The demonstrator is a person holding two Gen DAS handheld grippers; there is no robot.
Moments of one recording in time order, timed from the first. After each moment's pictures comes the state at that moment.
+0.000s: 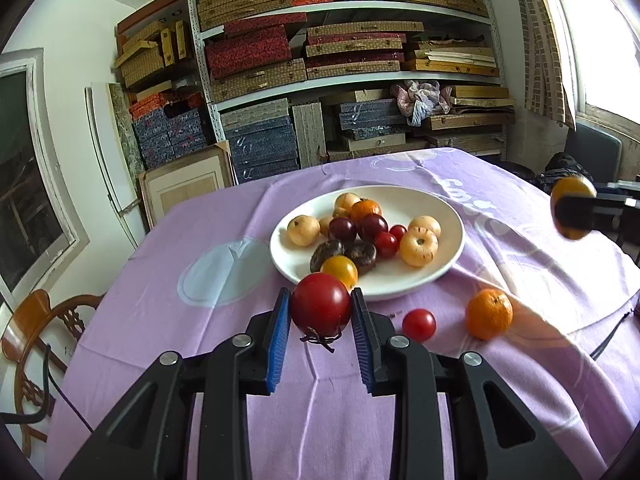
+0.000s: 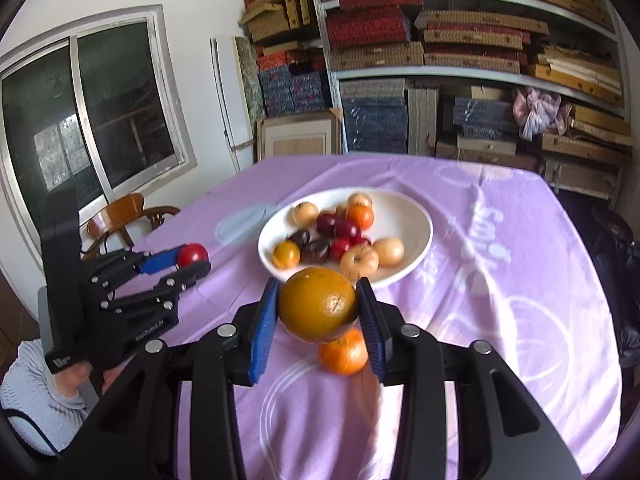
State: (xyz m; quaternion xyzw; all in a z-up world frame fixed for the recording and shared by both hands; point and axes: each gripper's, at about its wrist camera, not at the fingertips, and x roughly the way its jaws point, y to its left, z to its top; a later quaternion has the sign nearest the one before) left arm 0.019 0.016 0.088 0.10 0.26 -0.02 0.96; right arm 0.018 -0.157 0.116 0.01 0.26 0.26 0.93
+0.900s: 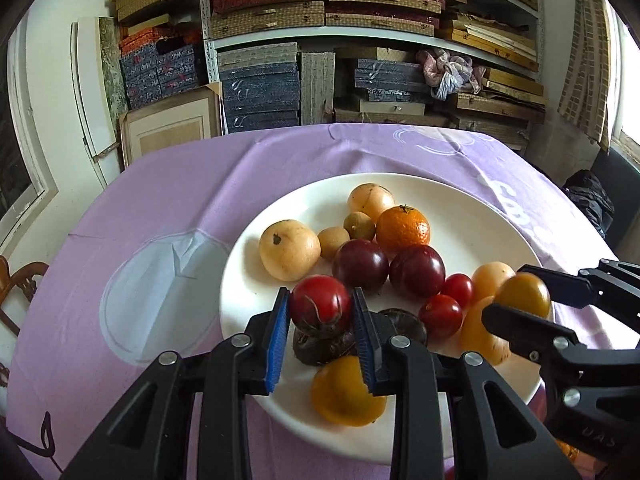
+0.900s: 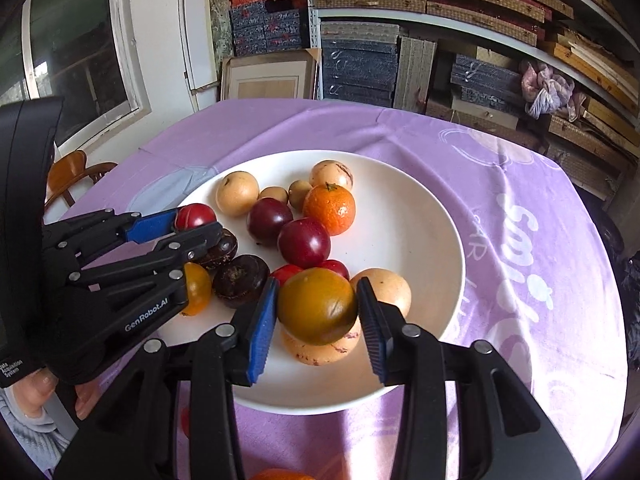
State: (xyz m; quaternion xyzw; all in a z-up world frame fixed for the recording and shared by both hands) left arm 0.190 0.027 0.048 0.03 0.36 -0.01 0.93; right arm 0.186 -0.084 0.045 -0.05 0.36 0.21 0.91
